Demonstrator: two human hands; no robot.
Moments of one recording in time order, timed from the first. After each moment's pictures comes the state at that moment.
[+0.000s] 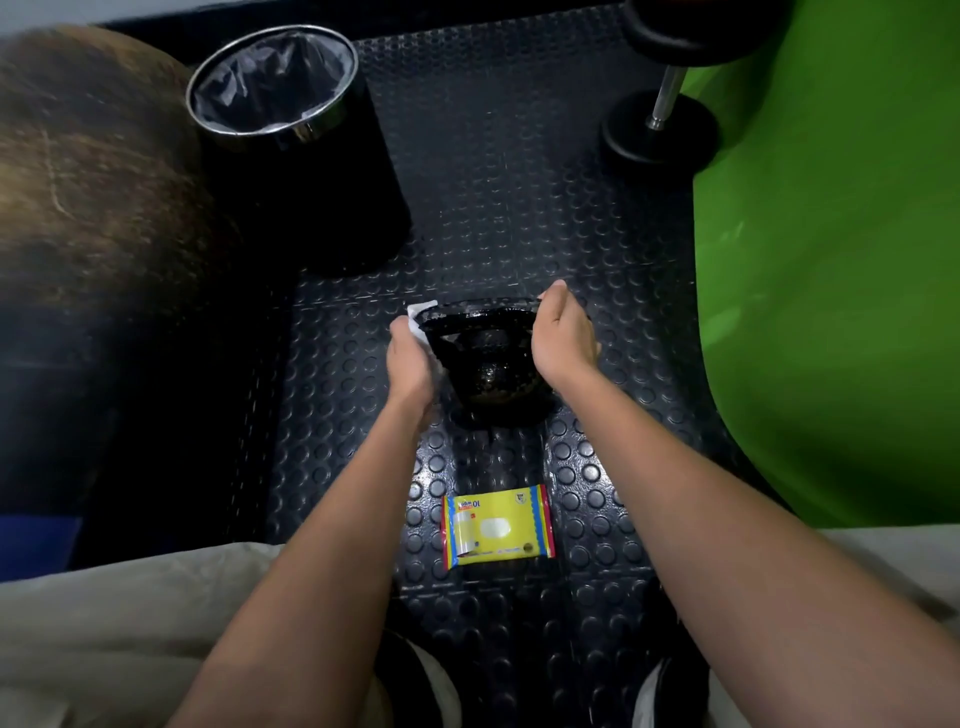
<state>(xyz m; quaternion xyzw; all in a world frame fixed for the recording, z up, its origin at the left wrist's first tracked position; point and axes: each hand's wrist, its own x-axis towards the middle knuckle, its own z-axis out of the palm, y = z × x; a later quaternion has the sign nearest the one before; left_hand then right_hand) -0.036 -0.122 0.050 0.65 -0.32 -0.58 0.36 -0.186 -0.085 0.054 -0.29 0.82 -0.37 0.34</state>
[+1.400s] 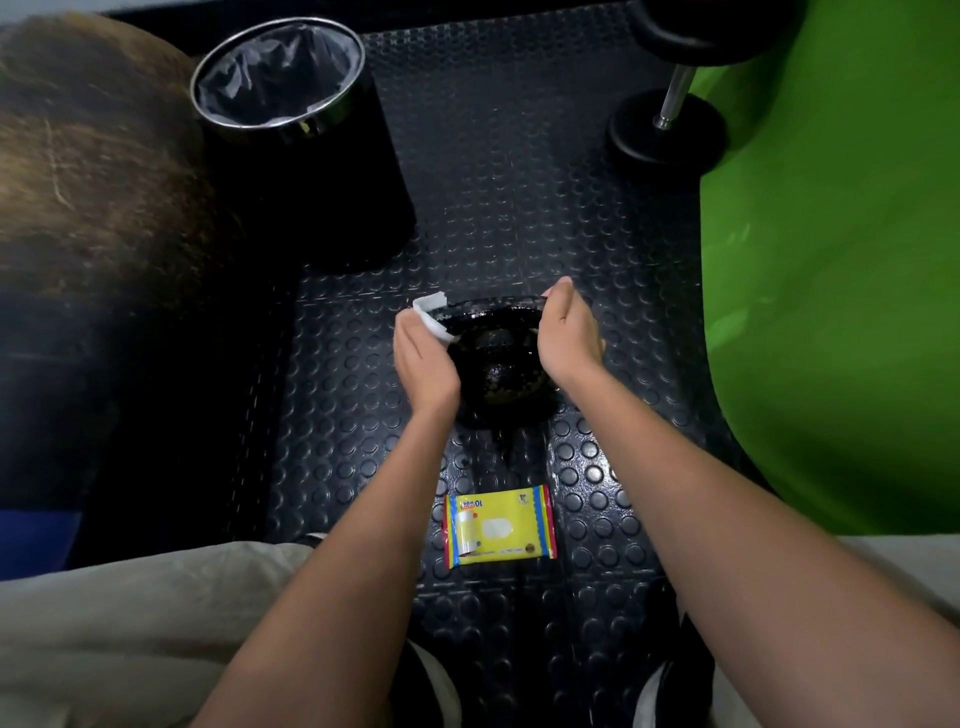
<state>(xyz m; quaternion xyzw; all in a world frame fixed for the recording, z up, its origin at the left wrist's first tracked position) -0.051 -0.110 0.035 0.66 -0.42 -0.43 0.45 -0.188 -0.088 0.051 -0.29 0.81 -0.38 0.34</state>
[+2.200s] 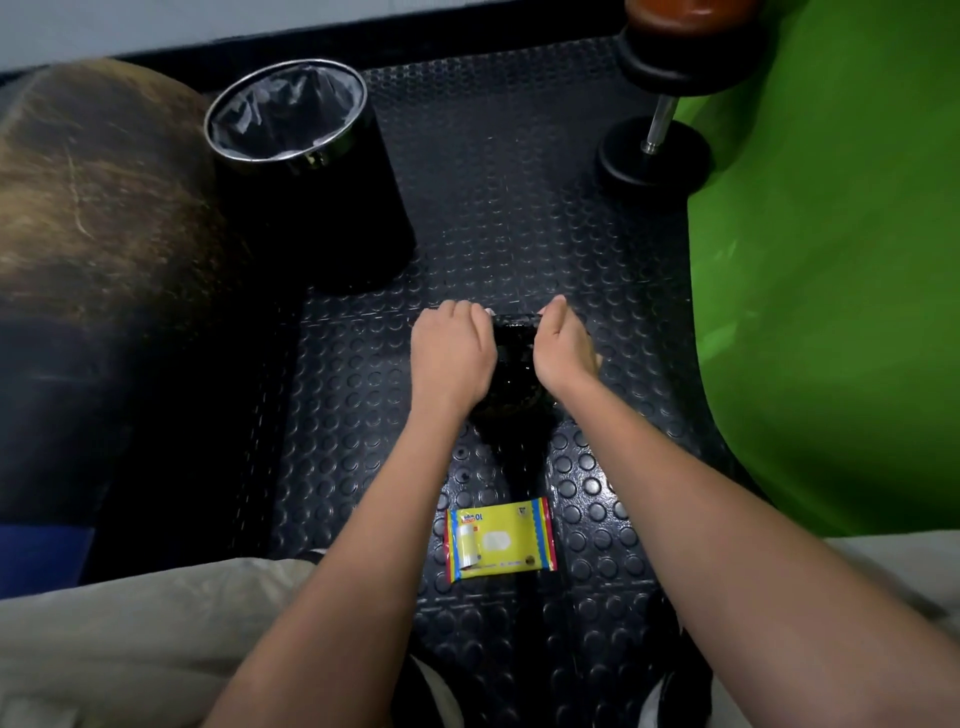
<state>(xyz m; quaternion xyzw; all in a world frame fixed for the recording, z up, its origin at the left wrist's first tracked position) -0.063 -0.119 0.077 0.53 -0.82 -0.09 0.19 -0.187 -0.086 0.063 -0.30 0.82 -0.35 0.33</state>
